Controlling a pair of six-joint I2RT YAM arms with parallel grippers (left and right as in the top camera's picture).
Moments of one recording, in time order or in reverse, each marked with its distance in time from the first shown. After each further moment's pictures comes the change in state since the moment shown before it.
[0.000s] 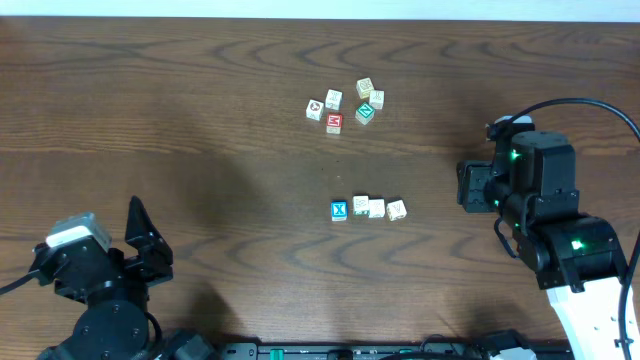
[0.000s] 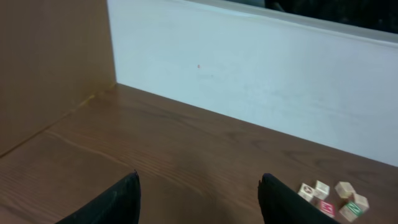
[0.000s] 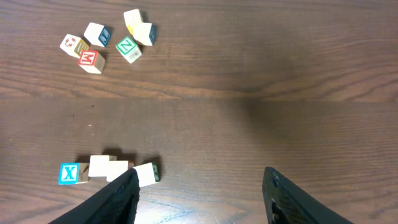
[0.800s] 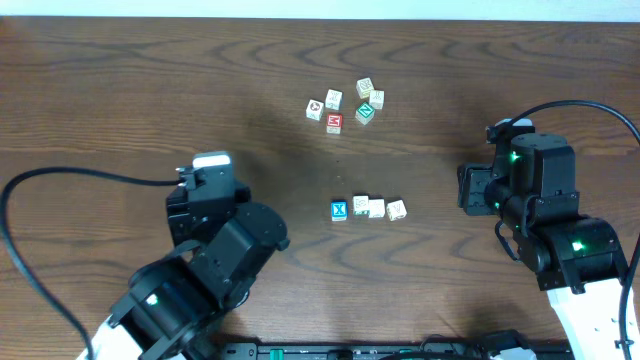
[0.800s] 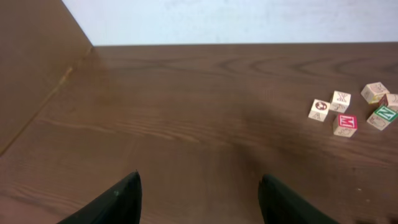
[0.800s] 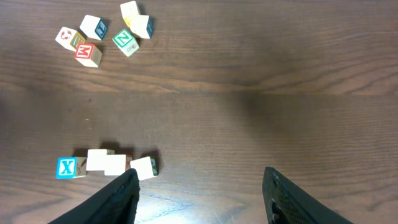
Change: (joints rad) left arm 0.000 0.454 0.000 -0.021 0.142 -0.093; right arm 0.000 -0.001 0.000 -0.024 0.003 0.000
